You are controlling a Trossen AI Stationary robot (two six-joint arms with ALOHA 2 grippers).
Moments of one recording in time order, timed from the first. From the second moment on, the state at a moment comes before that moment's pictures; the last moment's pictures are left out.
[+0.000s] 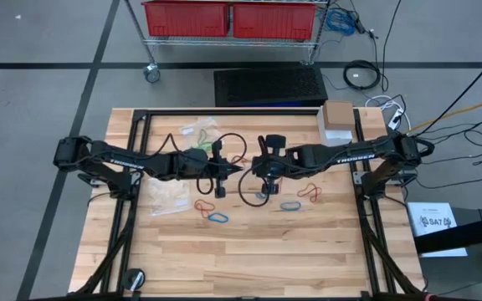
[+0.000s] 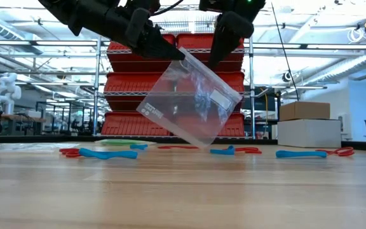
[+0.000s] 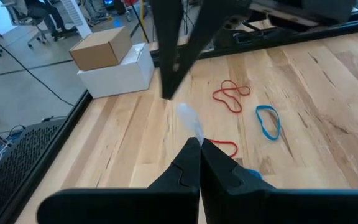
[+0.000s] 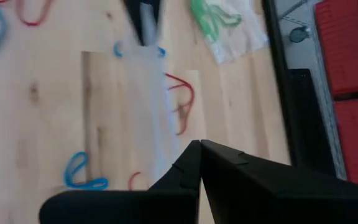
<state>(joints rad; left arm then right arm) 0.03 1.39 0.75 0.33 -0.11 0.22 0.06 1.64 1.40 -0.77 0.45 -0.05</state>
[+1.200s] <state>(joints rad) -0.02 1.39 0.71 0.34 -0.11 0.17 0.07 1.67 1.15 -0.33 0.39 -0.11</state>
